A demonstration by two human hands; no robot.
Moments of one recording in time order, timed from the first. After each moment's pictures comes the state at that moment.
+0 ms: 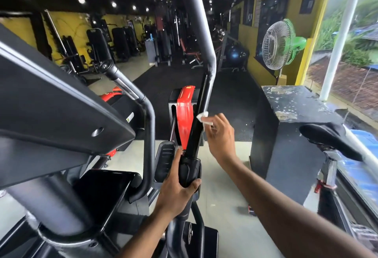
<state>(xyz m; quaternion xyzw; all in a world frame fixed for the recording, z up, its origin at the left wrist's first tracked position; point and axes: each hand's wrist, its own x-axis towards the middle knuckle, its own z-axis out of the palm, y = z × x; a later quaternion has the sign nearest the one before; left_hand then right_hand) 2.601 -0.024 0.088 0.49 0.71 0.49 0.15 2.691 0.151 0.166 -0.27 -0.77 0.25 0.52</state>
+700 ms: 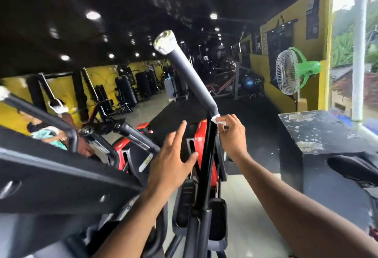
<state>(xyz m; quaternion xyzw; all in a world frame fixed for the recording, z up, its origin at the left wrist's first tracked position) 2.579 0.030 0.293 0.55 0.77 0.29 -0.17 2.668 0.248 0.255 -0.27 -0.71 0.27 0.59</state>
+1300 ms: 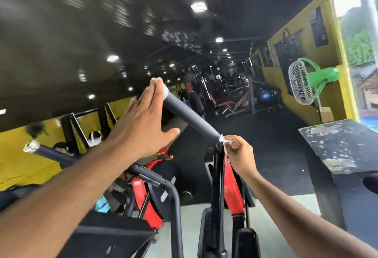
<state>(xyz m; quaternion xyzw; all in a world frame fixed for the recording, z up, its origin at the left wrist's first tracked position) 2.621 0.018 0.509 0.53 0.77 0.02 -0.37 2.659 0.272 0.279 -0.22 -0.66 0.37 0.62</state>
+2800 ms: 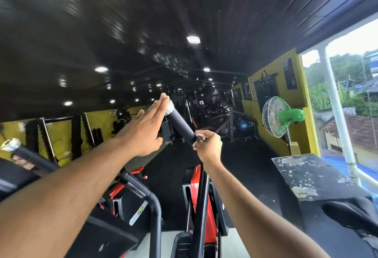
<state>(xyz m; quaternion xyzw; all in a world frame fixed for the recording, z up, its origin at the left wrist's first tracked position) 2.594 0.015 0.513 0.59 0.75 0.04 -0.29 2.659 0.201 0.398 -0.28 -0.57 0.51 0.59</state>
